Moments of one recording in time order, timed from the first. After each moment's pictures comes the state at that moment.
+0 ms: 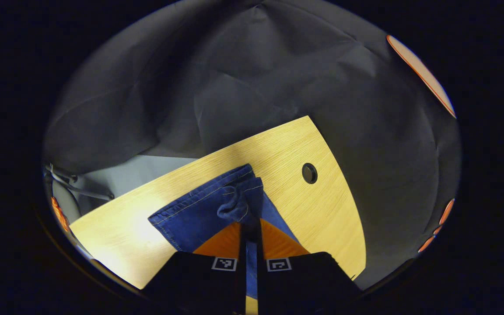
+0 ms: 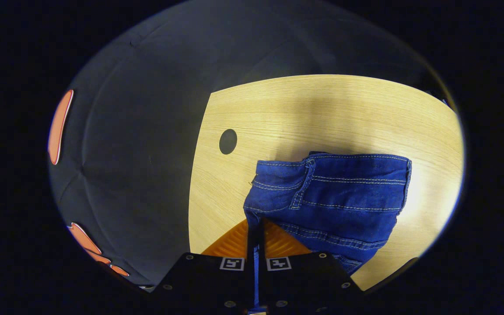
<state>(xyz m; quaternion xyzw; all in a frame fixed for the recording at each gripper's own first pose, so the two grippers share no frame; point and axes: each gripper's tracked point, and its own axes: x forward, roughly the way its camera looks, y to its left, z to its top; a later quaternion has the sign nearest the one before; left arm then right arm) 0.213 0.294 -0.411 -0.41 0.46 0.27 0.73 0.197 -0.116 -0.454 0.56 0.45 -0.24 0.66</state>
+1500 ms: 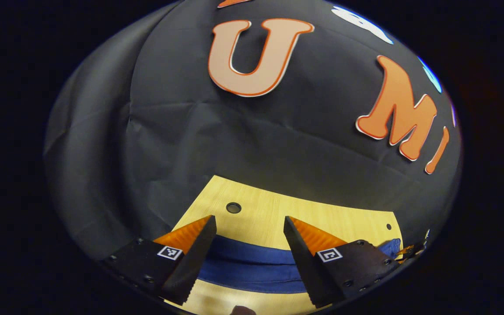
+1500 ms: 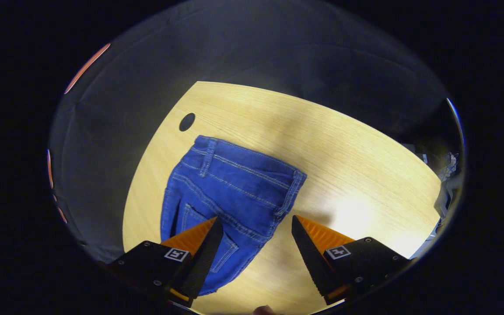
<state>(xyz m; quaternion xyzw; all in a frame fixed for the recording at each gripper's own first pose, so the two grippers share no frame) 0.251 0.195 -0.200 -0.12 0.31 0.04 0.94 0.068 -0.169 -0.475 0.37 0.53 -0.26 0.72</state>
